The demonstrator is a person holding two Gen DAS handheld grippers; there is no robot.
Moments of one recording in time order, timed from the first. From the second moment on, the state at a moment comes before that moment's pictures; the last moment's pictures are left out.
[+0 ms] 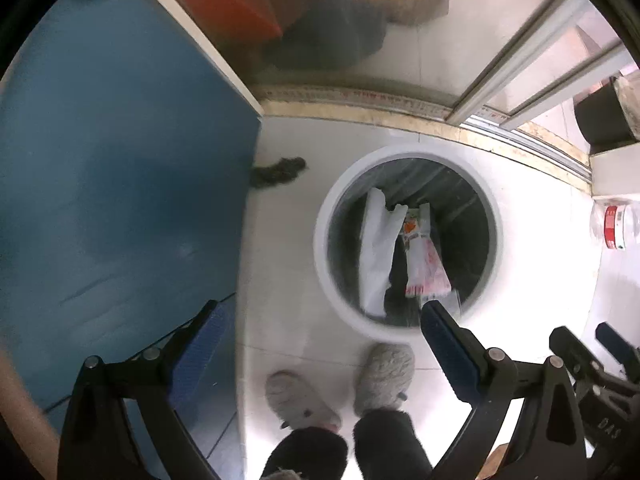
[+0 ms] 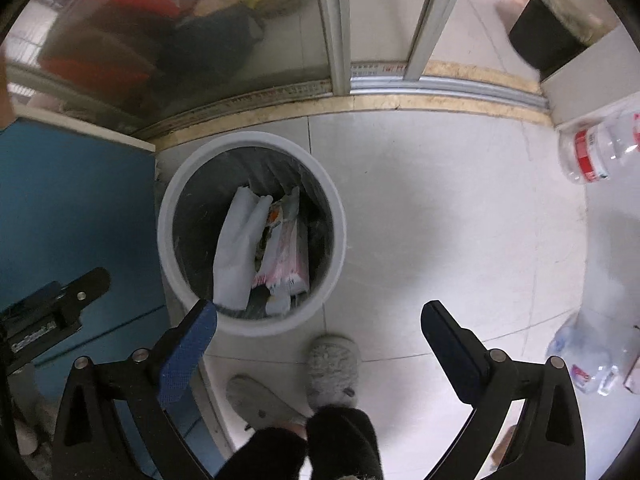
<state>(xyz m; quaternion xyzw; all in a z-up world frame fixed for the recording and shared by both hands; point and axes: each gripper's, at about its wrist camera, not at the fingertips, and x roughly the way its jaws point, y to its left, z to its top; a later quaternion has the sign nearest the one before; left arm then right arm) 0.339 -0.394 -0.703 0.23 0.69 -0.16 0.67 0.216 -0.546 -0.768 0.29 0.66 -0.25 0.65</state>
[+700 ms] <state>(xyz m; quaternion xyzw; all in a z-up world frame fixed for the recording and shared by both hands) 0.256 -0.363 -0.362 0.19 0.63 -0.23 0.72 0.125 -0.496 -0.391 0.25 0.56 -0.27 0.74</state>
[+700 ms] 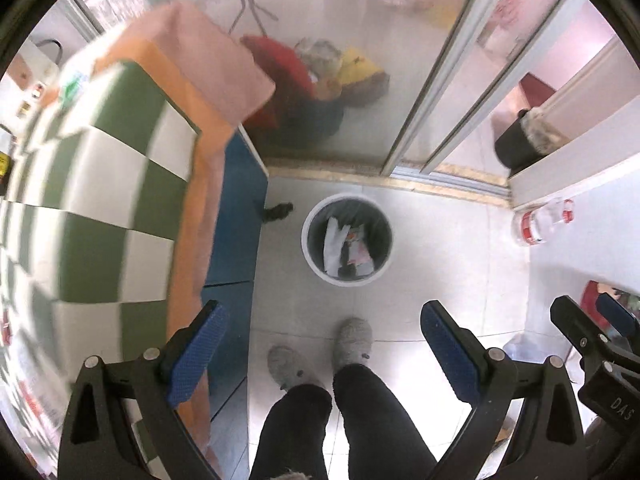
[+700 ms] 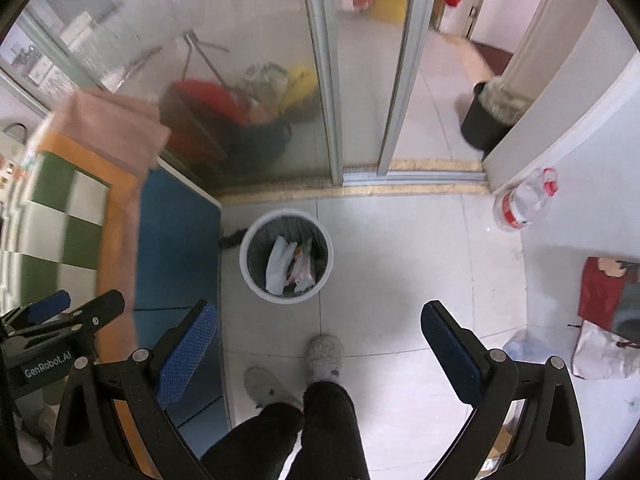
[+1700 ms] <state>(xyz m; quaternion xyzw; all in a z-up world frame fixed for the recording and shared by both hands) 0.383 -0.194 -0.216 0.10 0.52 -0.07 0.84 0.298 -0.392 -0.268 0.19 0.57 -0.11 0.79</state>
